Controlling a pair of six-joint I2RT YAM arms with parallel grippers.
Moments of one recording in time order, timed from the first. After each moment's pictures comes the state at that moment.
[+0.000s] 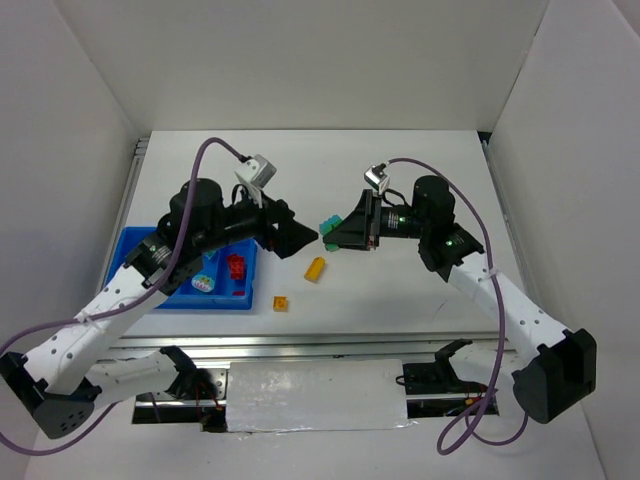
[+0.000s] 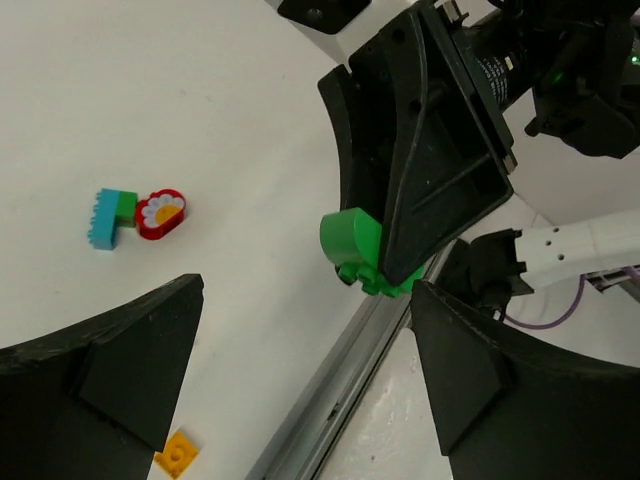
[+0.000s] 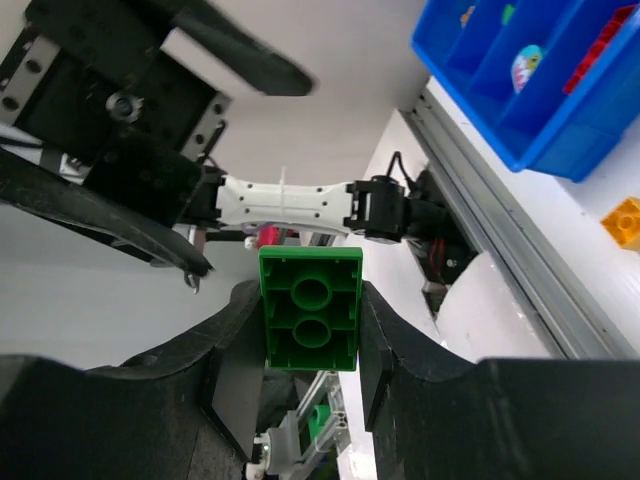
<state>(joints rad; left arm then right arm) -0.68 1.03 1.20 -0.37 0.31 -0.32 0.45 1.12 0.93 0.01 -0.94 1.04</state>
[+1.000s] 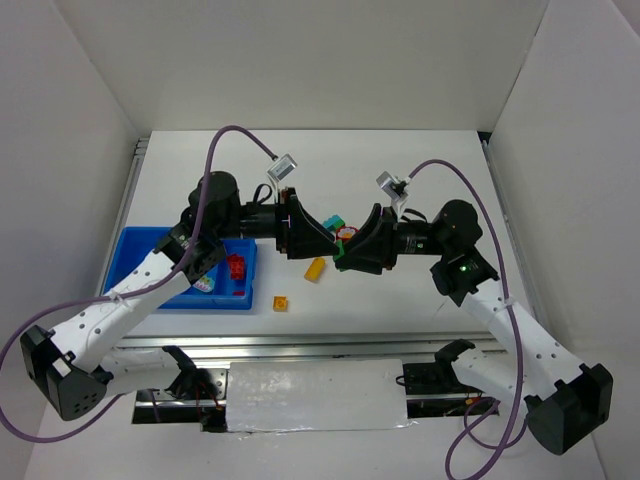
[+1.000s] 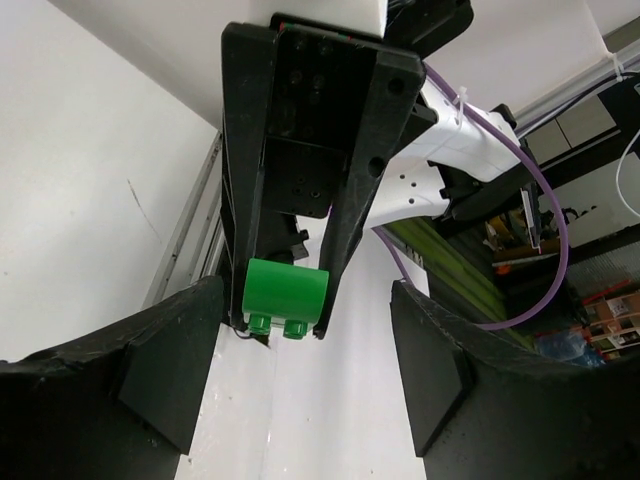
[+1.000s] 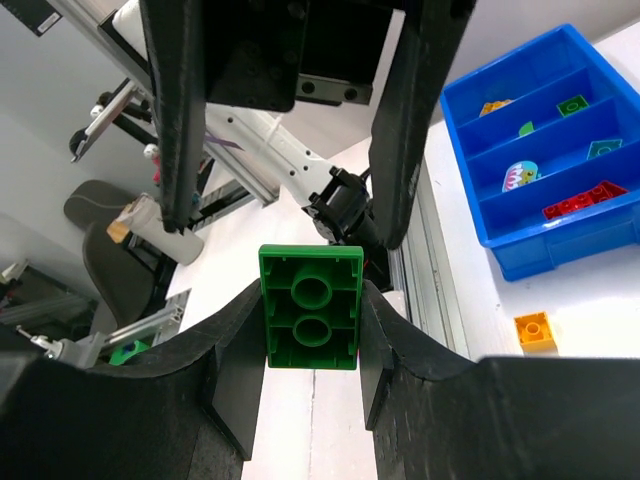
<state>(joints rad) -0.68 1.17 1.16 -0.02 0.80 -0.74 0.47 0.92 0.80 0.30 -1.07 0.71</state>
